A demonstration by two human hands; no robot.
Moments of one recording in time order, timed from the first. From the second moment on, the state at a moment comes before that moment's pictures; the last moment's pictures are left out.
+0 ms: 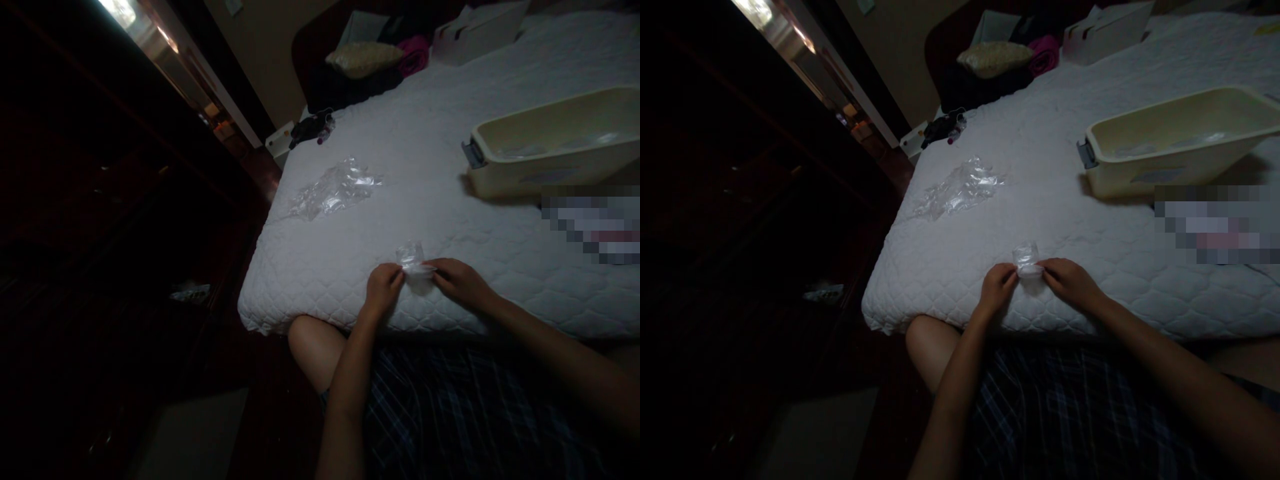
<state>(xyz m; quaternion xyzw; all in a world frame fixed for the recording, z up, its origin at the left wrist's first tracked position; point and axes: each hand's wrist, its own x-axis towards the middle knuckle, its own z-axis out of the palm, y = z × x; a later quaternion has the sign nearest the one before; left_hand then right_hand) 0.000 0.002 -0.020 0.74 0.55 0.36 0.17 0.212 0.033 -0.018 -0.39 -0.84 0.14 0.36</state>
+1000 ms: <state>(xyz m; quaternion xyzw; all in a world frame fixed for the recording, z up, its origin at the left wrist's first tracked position) 0.037 0.000 -0.014 0.72 0.64 0.28 0.00 0.203 0.029 -0.014 -0.48 -0.78 0.14 0.37</state>
